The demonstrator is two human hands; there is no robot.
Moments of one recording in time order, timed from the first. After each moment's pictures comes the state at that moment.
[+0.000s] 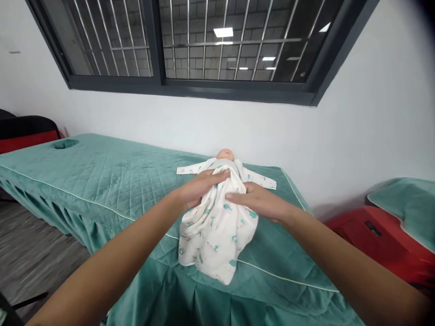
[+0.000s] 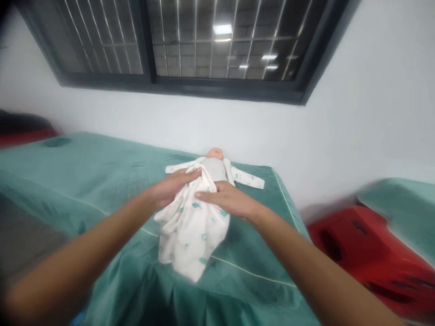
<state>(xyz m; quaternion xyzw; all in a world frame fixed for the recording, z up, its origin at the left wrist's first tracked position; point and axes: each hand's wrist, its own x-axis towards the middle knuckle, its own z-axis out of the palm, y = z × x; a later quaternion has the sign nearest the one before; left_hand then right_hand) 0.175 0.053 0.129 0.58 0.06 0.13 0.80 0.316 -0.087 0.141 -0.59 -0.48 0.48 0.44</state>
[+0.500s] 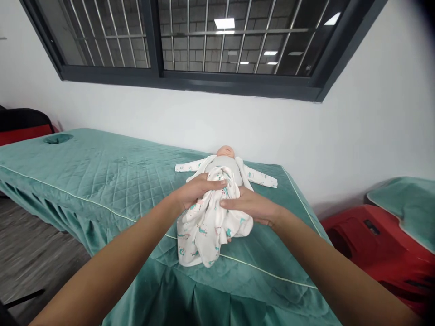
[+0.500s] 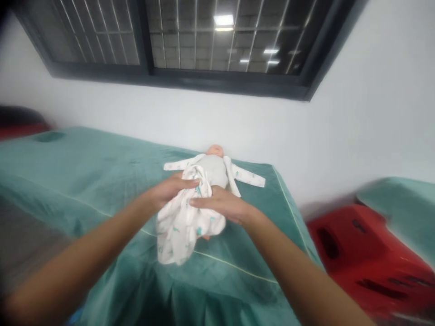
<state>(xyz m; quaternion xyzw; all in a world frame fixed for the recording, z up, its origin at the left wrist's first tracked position) 0.174 0.065 0.107 0.55 0.08 0.10 0.83 0.316 -0.069 0.109 -0.55 -0.44 0.54 0.47</state>
